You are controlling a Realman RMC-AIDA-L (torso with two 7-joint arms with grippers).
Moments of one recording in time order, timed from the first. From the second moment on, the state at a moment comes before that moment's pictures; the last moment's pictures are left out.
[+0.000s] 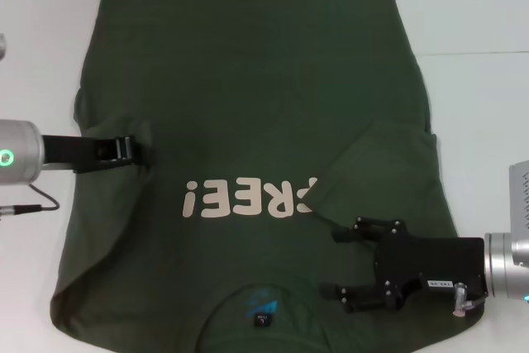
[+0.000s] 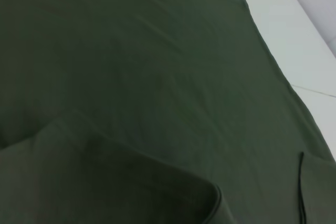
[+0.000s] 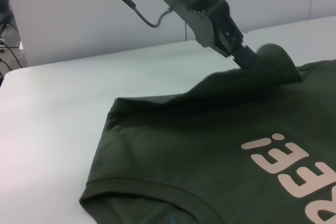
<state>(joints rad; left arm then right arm) -0.58 -2.16 0.77 1.05 2.38 1.32 -2.51 0.45 2.09 -1.01 -0.56 -1.87 -1.38 1.09</state>
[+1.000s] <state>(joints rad) -0.54 -2.15 0.65 0.98 2.16 1.48 -1.95 0.44 2.09 -1.02 -0.91 -1.98 -1.45 1.54</state>
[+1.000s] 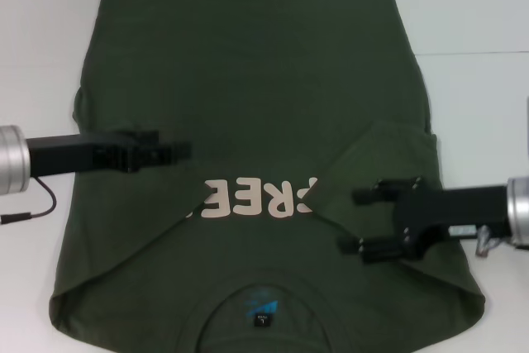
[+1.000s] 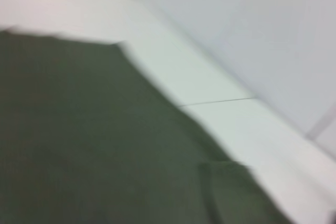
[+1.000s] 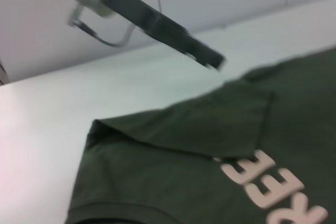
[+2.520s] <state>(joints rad) -0.63 -2.16 0.62 0.76 2.10 1.72 -1.53 0.48 2.10 -1.19 -1.47 -2.72 -1.81 2.54</state>
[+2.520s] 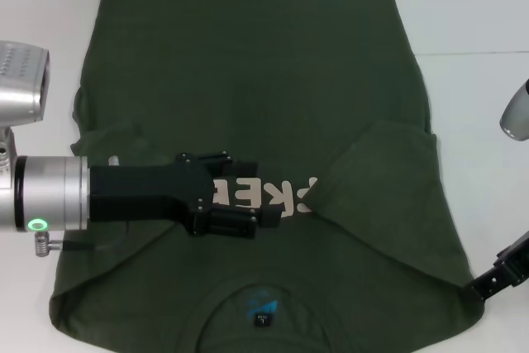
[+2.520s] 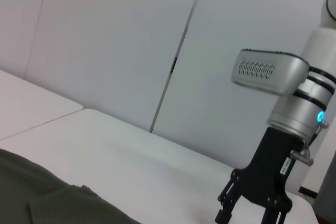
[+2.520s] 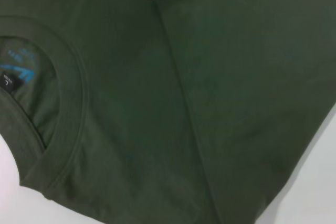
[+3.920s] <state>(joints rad) -0.63 -2.16 0.62 0.76 2.09 1.70 -1.53 0.50 2.09 -1.25 -1.32 -2.72 -1.72 2.57</state>
